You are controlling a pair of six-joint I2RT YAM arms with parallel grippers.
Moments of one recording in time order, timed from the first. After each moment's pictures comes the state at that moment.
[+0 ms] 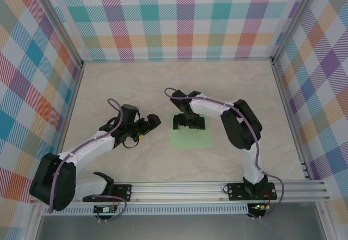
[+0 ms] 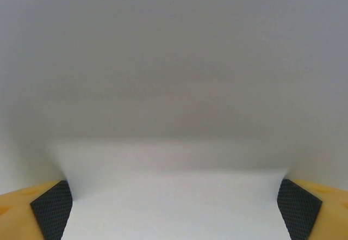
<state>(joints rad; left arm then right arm) -0.44 1.22 0.61 -0.23 0.27 -0.94 0.74 2.07 1.49 -0.94 0.02 0.74</state>
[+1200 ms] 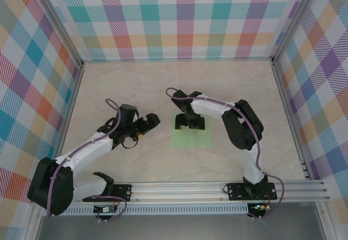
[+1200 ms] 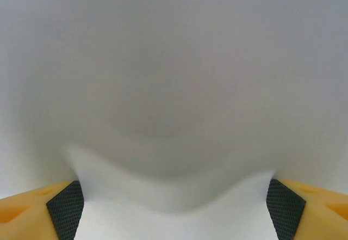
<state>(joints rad) -0.44 1.17 0.61 -0.24 0.25 -0.94 0.73 2.06 1.47 -0.93 0.03 0.74</state>
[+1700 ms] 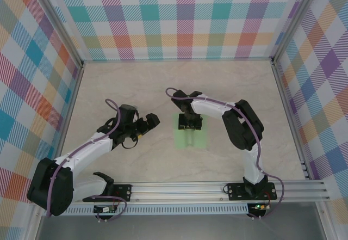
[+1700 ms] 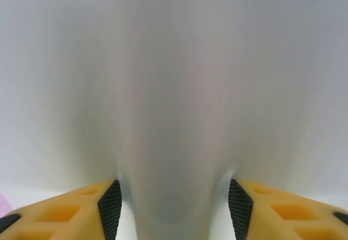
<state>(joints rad) -0.44 1.16 0.61 -0.26 0.24 -0.94 0.73 2.05 1.47 -0.93 0.02 0.74</state>
